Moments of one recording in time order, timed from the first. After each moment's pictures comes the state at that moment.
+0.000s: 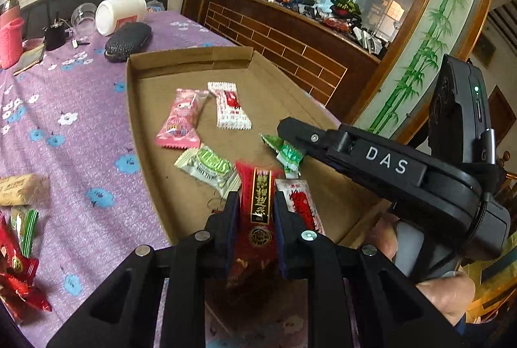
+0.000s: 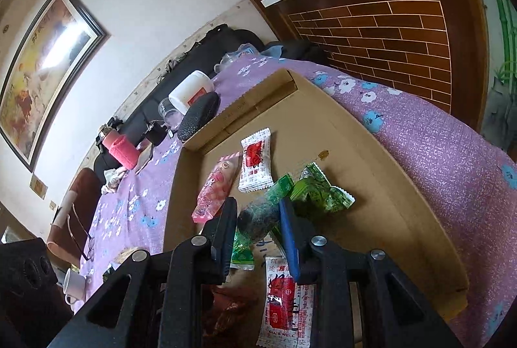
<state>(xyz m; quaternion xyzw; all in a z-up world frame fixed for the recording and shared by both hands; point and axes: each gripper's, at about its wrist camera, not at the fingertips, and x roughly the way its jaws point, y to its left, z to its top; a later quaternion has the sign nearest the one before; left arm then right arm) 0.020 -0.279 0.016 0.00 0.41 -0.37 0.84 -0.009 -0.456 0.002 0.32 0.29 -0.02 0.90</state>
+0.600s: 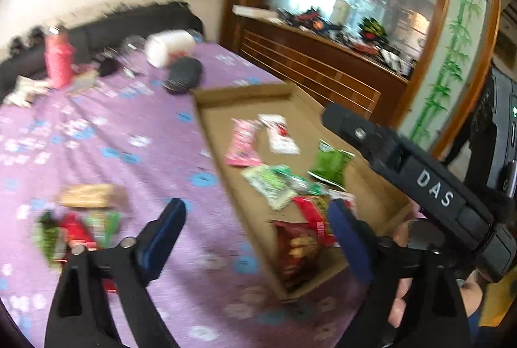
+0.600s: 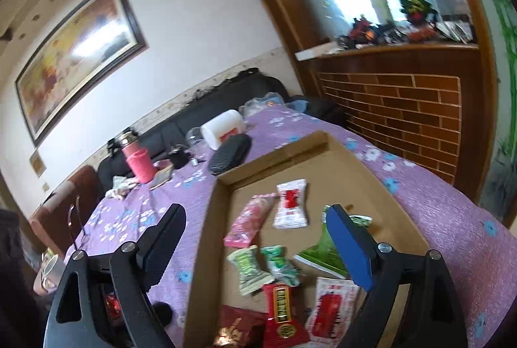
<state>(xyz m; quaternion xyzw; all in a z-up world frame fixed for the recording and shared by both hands) -0.006 -0.230 0.054 0.02 0.34 -0.27 0.90 -0.038 -0.410 0.046 0.22 0.18 -0.01 0.96</state>
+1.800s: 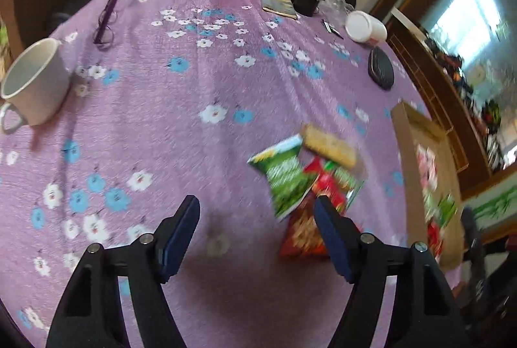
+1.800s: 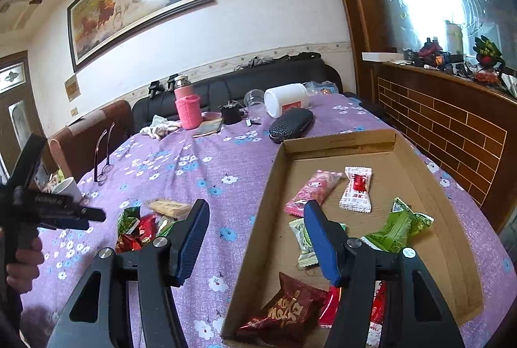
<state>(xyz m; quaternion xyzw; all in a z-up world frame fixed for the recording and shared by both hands) 0.050 -0.024 0.029 -0.16 0.50 -0.04 0.85 -0.035 -0.343 0.039 0.09 0.22 0.09 0.97</state>
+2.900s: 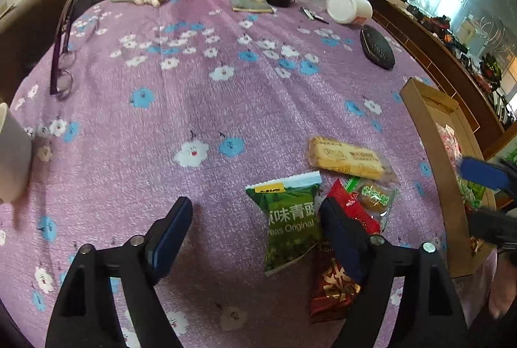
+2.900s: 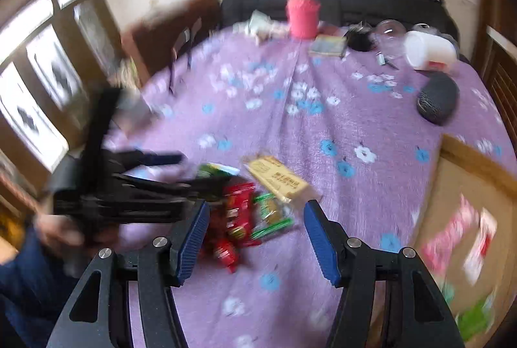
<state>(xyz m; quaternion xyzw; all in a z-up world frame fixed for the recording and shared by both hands) 0.088 -0.032 0.006 -0.06 0.48 -0.08 0.87 0.082 -0.213 0.053 -0.06 0.42 0.30 0.85</state>
